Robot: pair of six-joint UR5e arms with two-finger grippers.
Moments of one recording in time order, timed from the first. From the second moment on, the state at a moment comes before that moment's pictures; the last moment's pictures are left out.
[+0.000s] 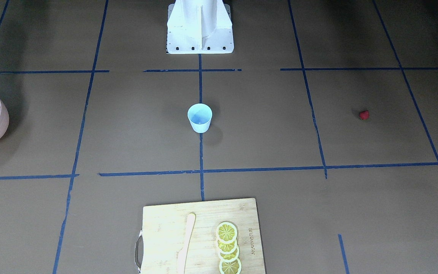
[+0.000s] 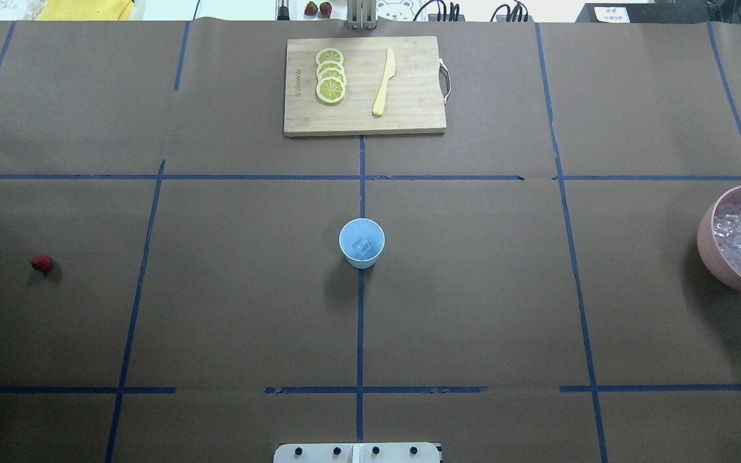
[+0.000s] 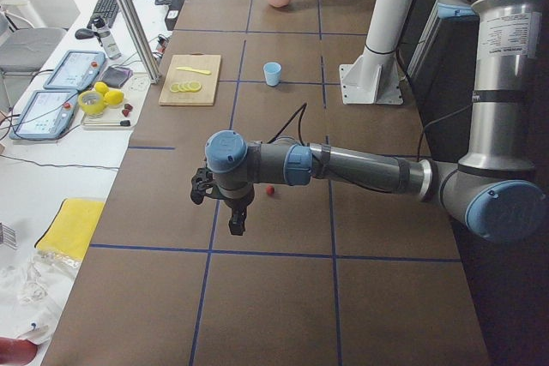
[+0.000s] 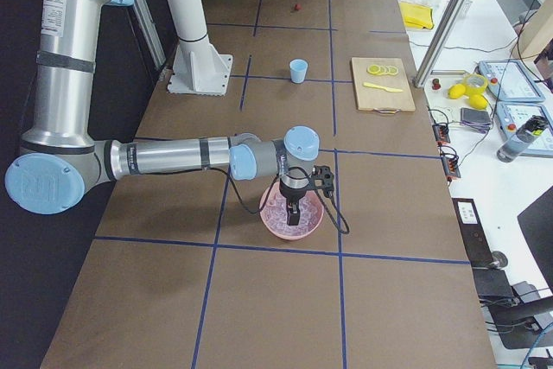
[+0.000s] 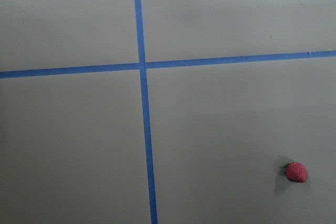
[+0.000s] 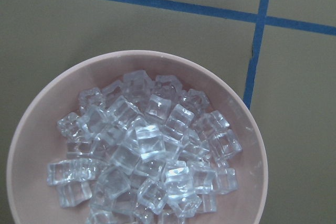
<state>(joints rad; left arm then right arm) -1.55 -1.54 -1.75 -1.45 -2.43 0.04 1.31 -1.74 1.79 -1.47 2.28 0.17</state>
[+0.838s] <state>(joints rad) -1.55 -1.54 -1.75 -1.45 -2.43 0.04 1.23 -1.73 1.74 -1.40 2.28 0.20</state>
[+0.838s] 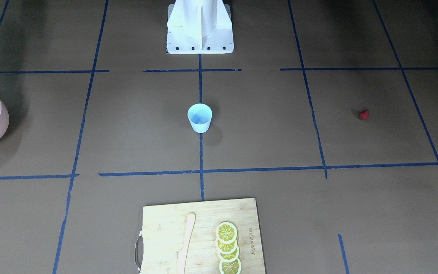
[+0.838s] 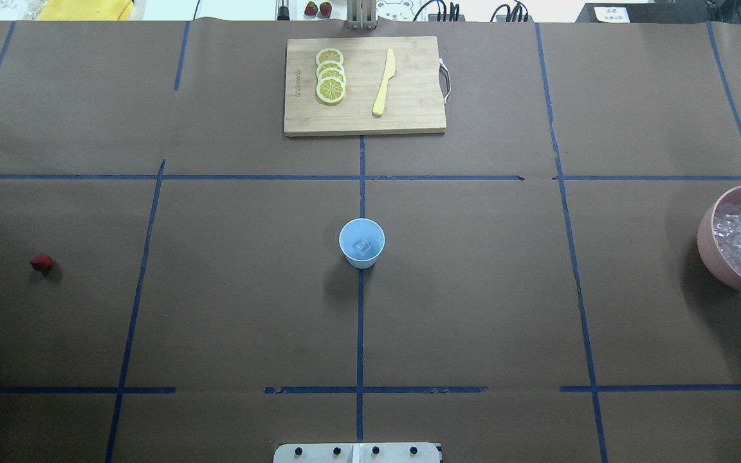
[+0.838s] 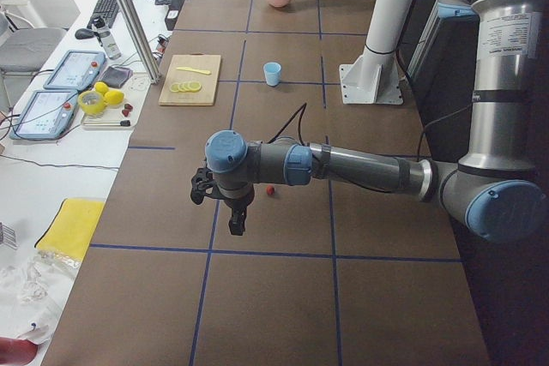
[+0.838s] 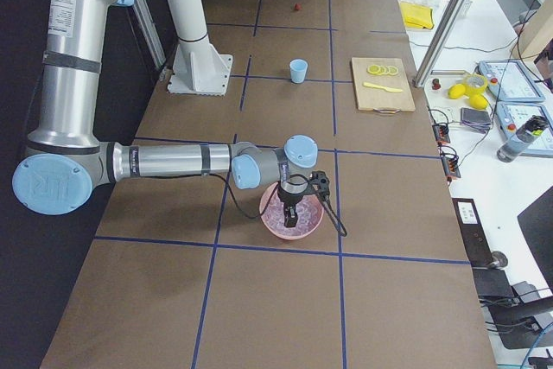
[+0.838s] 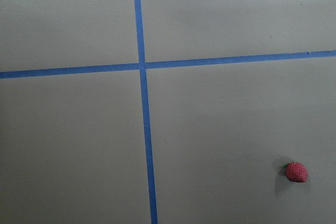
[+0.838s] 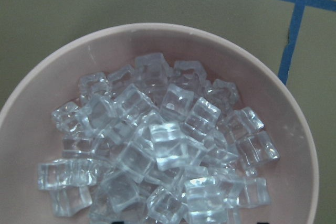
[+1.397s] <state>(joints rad) -1.55 -1.54 -1.75 -1.45 -2.43 0.04 1.22 -1.72 1.71 -1.40 2.28 0.20</state>
